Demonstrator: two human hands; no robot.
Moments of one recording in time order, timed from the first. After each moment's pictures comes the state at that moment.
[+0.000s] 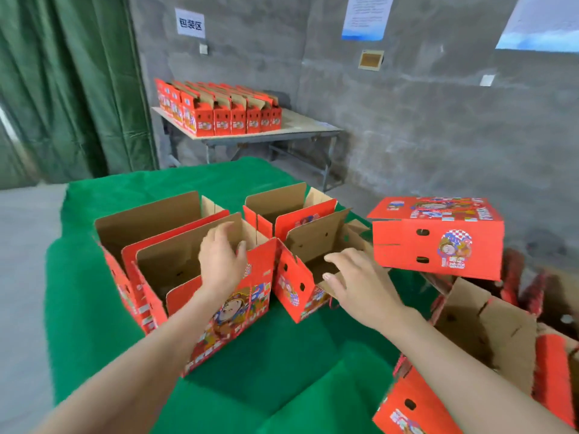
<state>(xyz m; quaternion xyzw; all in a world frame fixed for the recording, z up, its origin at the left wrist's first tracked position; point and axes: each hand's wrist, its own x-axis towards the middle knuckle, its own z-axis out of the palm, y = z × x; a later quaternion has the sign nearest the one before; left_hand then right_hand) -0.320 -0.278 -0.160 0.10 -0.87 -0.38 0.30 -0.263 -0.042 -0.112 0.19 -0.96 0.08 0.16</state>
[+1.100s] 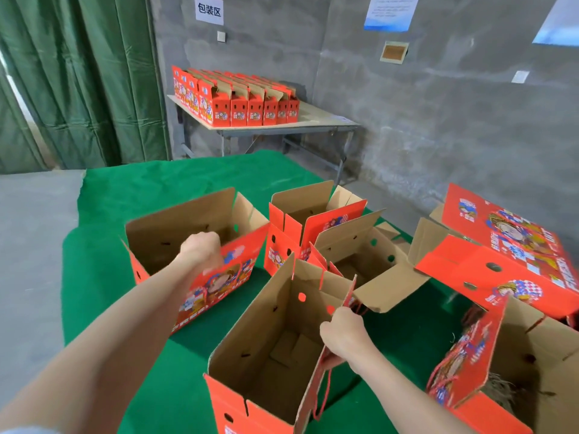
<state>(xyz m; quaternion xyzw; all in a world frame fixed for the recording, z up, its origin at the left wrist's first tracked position) -0.403 -0.404 -0.190 0.08 -1.00 -0.04 -0.04 -0.287 -0.137 -0.191 -0.13 -0.94 0.29 -0.14</state>
